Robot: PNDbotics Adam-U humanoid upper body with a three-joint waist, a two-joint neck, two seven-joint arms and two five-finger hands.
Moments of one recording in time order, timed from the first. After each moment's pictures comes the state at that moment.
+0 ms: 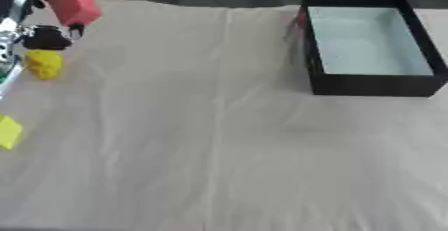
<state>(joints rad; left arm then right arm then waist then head) -0.80 0.53 -0.23 -1.41 -0.63 0.48 0.04 -0.33 -0.81 -0.22 -1.62 -0.33 -0.43 0.48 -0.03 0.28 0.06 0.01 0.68</state>
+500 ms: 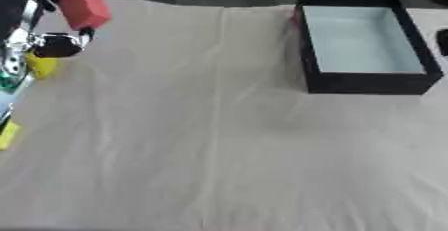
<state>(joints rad) -0.76 0.46 -0.26 -1.45 -0.67 0.40 0.12 -0.48 -0.81 -0.09 -1.58 -0.26 -0.49 0.52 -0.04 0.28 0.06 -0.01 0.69</state>
